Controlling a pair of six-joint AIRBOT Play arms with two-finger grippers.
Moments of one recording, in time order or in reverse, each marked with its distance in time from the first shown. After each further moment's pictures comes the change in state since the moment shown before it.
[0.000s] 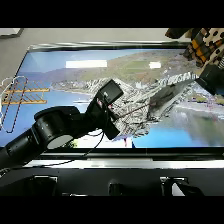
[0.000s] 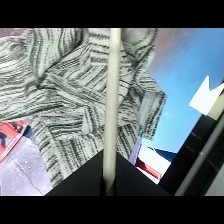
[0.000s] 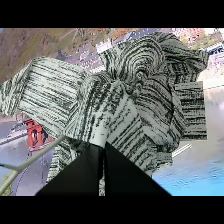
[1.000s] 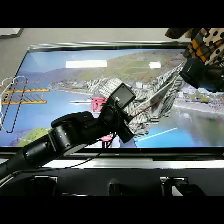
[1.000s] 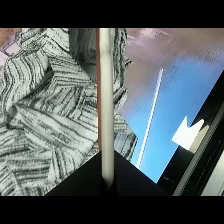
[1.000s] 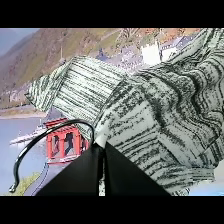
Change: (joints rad) left arm -0.085 -0.065 0.000 0.024 0.213 -0.090; right arm 0.235 -0.002 0.026 -0.080 -0.093 0.108
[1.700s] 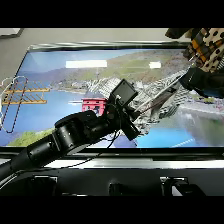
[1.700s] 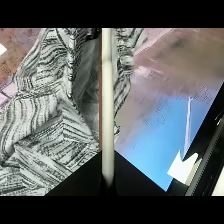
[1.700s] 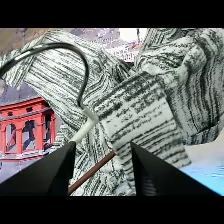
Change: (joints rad) left arm -0.003 -0.013 0.000 -0.002 0.149 0.000; right arm 0.003 0.019 0.008 -0.083 0.119 -0.034
